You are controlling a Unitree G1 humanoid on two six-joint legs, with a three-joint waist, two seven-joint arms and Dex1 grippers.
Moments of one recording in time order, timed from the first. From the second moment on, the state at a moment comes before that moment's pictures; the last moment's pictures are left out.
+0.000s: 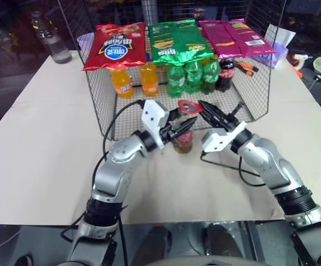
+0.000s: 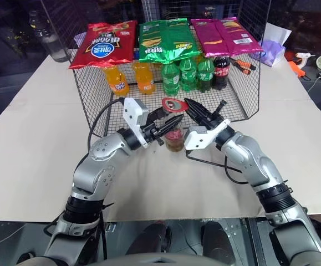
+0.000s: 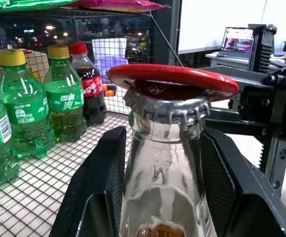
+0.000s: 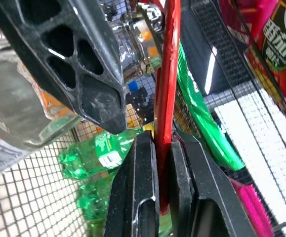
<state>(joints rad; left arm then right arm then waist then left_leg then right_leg) -0.38 0.27 -0.12 -0.27 -0.34 0.36 -0.59 -0.46 -0.47 0.26 -0.01 -0.62 -0.45 0.17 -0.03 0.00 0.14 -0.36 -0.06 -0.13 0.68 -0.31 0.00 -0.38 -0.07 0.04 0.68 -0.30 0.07</state>
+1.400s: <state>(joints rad) -0.37 0.27 -0.15 -0.28 -0.34 0.33 -0.59 -0.25 -0.33 0.04 -0.30 0.40 0.42 0.51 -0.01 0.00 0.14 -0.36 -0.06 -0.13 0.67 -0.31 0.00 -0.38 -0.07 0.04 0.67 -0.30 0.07</state>
